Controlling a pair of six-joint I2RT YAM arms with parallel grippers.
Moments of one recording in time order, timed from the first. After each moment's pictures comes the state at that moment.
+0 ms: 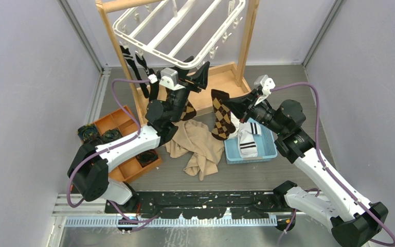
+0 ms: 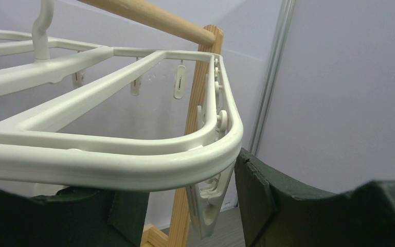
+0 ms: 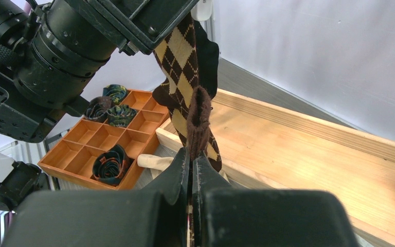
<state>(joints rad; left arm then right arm) -0.79 1.44 1.03 1.12 -0.24 -0.03 0.50 0.90 0.87 0.16 -0.42 0.17</state>
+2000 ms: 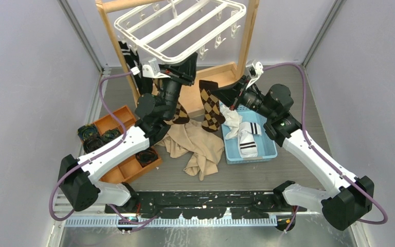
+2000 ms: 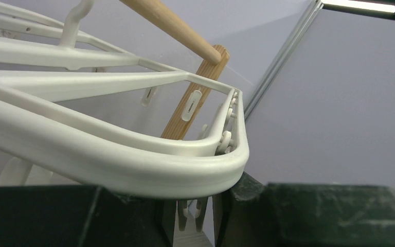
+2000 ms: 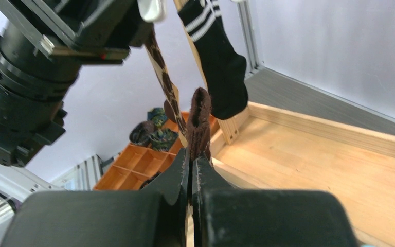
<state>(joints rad) -0.79 1.31 1.12 0.83 -0.40 -0.34 0.49 1.12 0.99 0.32 -0.52 0.40</state>
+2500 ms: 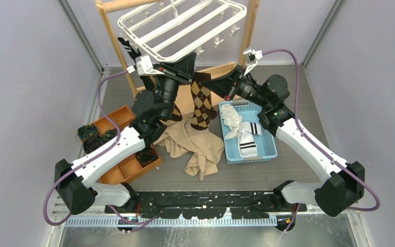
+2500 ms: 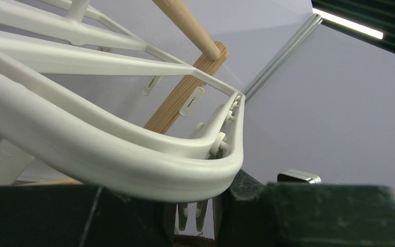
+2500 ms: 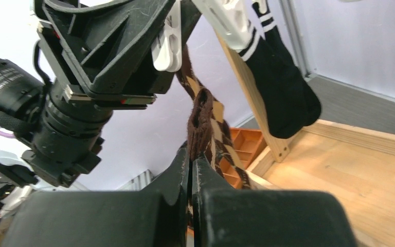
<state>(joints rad) -0.79 1.27 1.16 0.67 -0.45 -0.57 0.49 1.25 1.10 0.47 -0.62 0.68</state>
